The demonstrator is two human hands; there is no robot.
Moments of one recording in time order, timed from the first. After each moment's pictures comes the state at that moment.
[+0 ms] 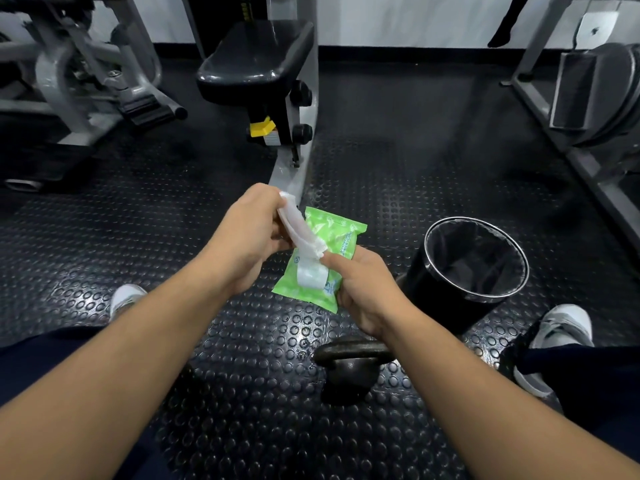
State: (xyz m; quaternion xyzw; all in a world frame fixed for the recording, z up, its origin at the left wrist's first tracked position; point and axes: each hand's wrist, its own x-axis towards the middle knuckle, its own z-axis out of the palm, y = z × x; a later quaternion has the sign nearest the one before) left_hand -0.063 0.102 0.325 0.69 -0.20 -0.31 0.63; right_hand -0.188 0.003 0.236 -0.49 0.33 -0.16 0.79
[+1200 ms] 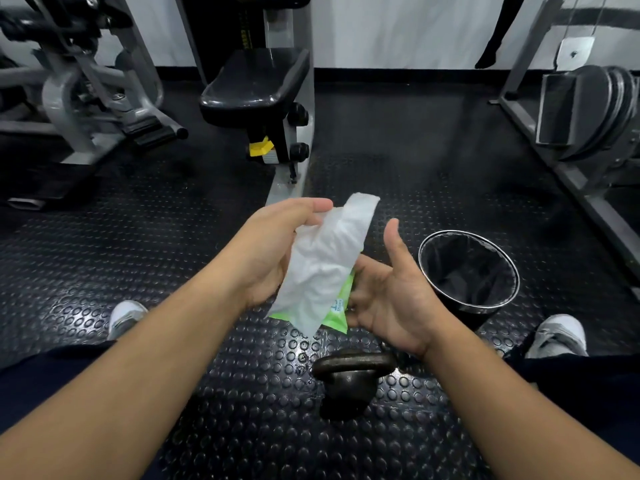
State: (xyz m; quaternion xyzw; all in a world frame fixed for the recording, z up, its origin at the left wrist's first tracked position) left_hand -0.085 0.096 0.350 0.62 -0.22 -0.44 0.62; right_hand -0.238 -0.013 0.282 -0.43 0.15 -0.03 0.89
